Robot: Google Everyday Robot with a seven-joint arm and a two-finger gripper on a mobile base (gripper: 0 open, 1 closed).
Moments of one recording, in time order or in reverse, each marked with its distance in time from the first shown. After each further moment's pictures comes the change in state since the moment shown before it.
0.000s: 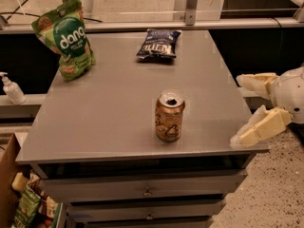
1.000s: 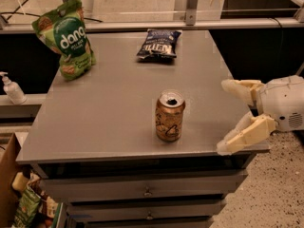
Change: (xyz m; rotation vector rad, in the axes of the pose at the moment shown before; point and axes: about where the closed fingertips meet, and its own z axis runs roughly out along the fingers) arm -0.012 0.019 0.025 -0.065 -0.139 0.003
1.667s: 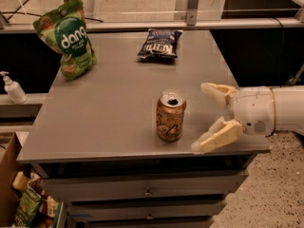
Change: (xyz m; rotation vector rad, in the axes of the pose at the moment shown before) arm 0.003 -0.009 0.051 -0.003 -0.107 -0.044
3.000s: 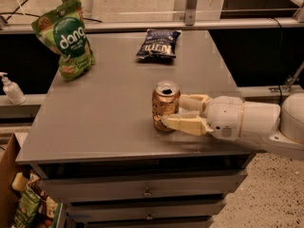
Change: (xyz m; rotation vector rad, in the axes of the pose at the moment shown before) arm -0.001 -0.015 0.053 0.092 -0.188 0.075
